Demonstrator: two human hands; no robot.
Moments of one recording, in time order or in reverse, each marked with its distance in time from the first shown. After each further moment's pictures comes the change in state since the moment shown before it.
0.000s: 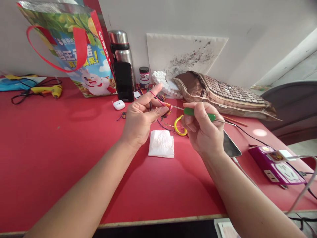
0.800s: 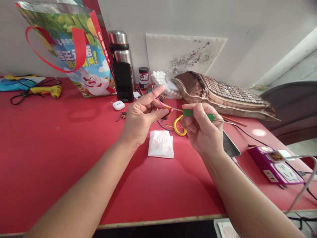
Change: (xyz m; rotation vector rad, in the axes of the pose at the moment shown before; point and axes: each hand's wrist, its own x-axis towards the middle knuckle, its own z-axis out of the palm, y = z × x) left_hand 0.000 0.003 0.001 0.017 -0.041 0.001; right_hand 0.002 0.000 -0.003 -0.002 -0.046 0.012
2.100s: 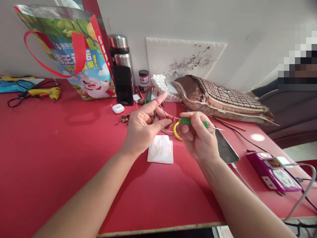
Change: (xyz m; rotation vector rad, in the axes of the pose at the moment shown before) left_hand -0.009 0.010 0.009 0.102 0.002 0.013; right_hand -0.003 0.005 0.001 0.140 -0.011 0.167
